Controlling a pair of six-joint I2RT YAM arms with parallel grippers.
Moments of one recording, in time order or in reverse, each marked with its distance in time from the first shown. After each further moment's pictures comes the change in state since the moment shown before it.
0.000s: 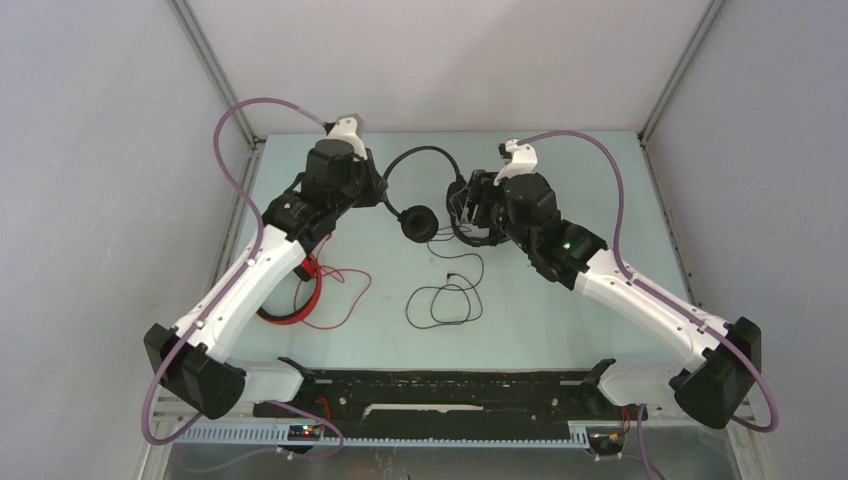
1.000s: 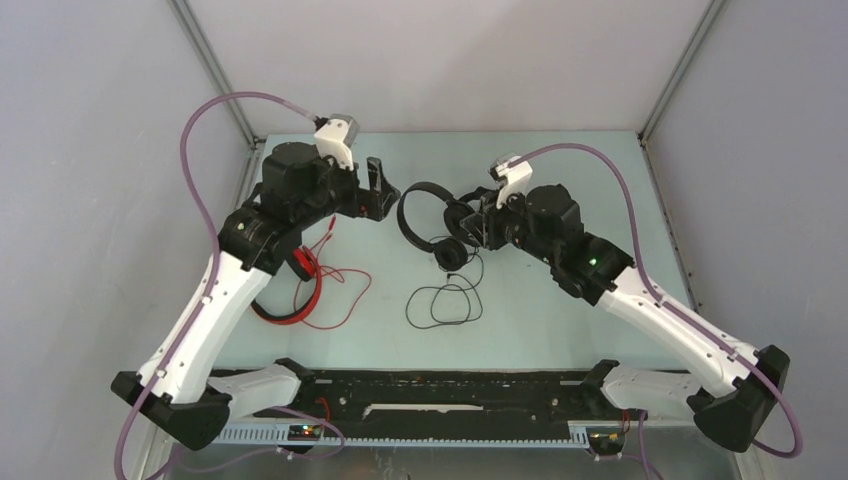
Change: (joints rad) left arm -0.005 -0.157 0.084 -0.156 0.196 0.224; right arm 0.005 -0.127 -0.047 -0.105 -0.193 -0.299
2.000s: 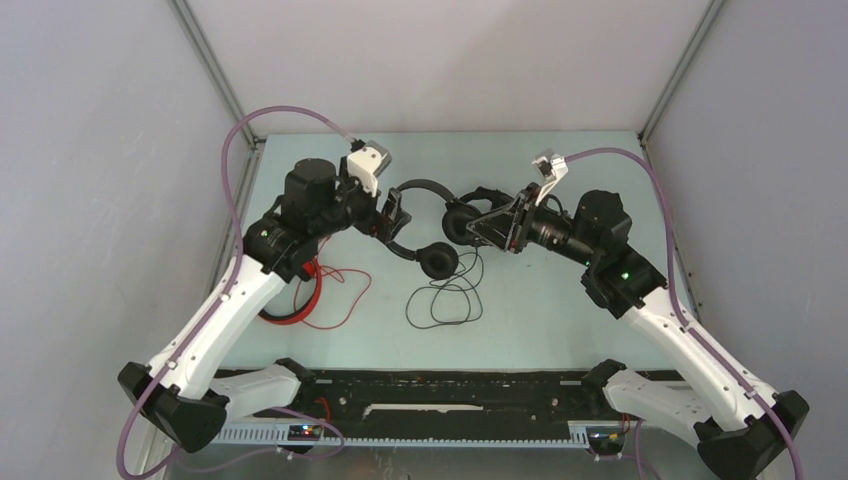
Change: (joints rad) left arm -0.031 -0.017 -0.171 0.122 0.130 0.262; right arm -0.178 -0.173 -0.105 0.172 -0.461 0.271
